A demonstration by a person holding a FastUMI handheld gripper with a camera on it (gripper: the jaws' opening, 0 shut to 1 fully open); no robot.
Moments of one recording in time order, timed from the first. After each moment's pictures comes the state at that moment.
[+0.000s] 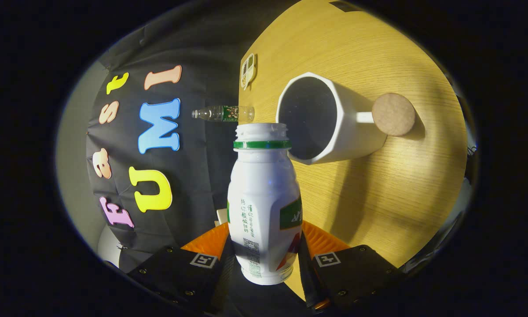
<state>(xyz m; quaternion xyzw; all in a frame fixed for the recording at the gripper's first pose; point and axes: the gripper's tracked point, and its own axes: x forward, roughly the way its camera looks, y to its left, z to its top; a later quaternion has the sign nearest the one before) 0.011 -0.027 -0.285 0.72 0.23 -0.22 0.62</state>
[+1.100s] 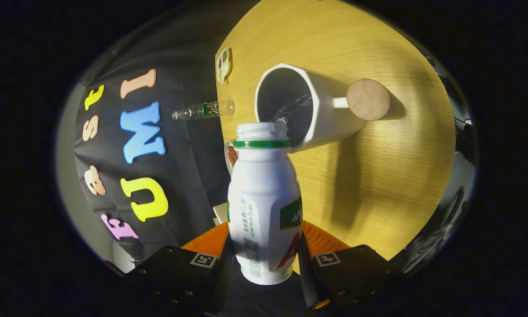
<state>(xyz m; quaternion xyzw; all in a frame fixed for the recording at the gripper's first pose) 0.005 -0.021 -0.275 0.76 0.27 -0.22 0.55</state>
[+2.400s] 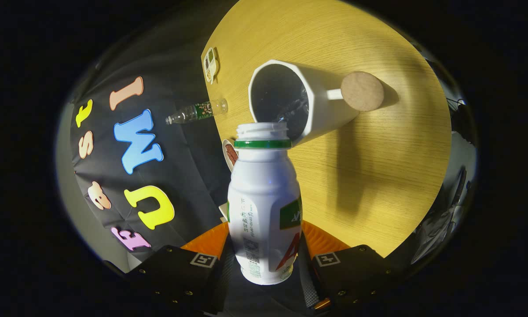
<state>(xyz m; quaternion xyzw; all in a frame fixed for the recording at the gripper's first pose) 0.005 -0.023 -0.259 0.80 0.27 -0.22 0.49</state>
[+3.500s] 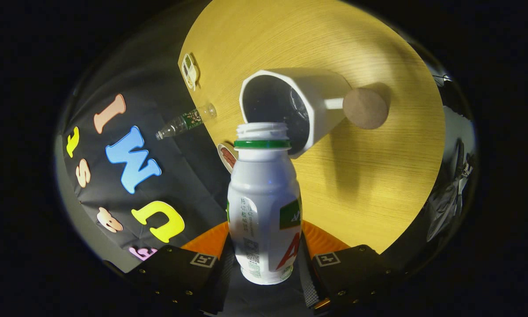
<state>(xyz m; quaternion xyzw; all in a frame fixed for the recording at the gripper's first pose) 0.009 -0.045 -0.252 0.84 0.28 -0.23 0.42</state>
